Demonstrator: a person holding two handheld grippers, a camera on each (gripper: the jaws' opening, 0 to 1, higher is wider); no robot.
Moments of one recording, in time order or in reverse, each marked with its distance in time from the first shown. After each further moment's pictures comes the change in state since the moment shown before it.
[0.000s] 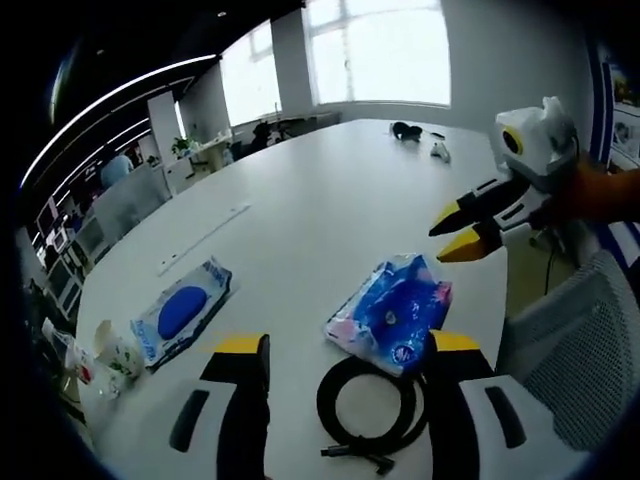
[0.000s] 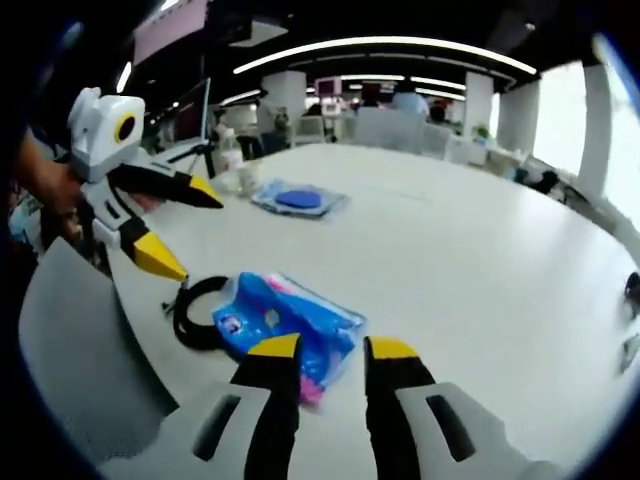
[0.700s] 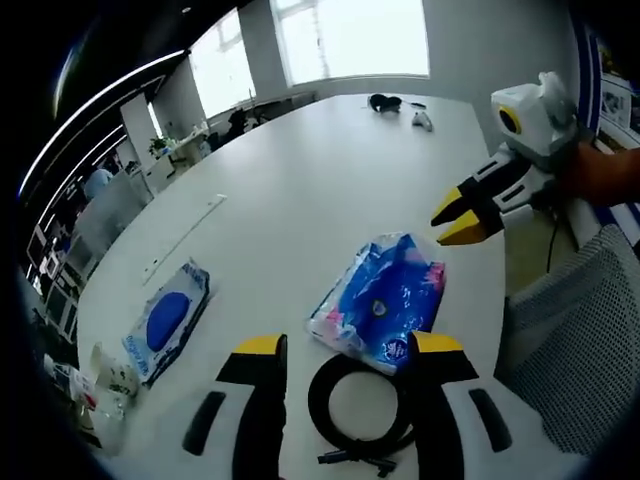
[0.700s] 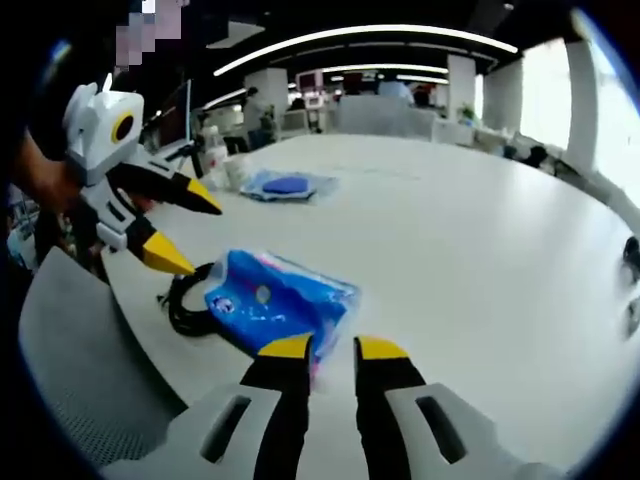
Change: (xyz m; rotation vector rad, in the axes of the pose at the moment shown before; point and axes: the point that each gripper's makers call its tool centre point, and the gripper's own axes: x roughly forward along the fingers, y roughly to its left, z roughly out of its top) left arm 0.020 -0.014 -0.007 0.085 0.101 -0.049; right arm -0.003 -0.004 -0.024 0.092 0.026 -0.018
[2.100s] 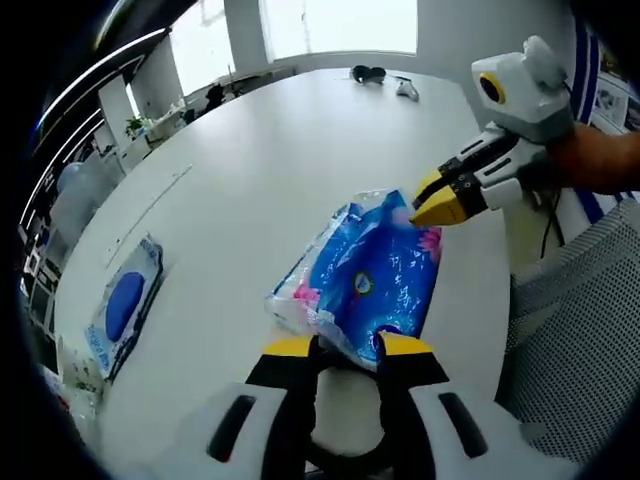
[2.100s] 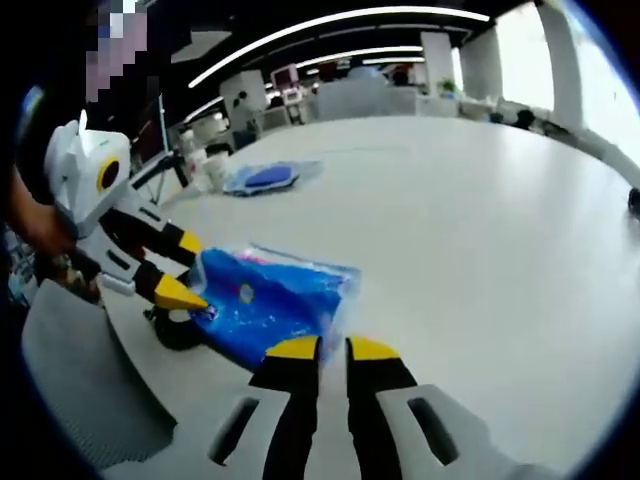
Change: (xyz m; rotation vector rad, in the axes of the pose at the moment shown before) left arm 0.041 -0.015 -0.030 -0.035 0.096 -0.096; right arm 0.031 -0.006 -0.016 0.137 0.037 0.001
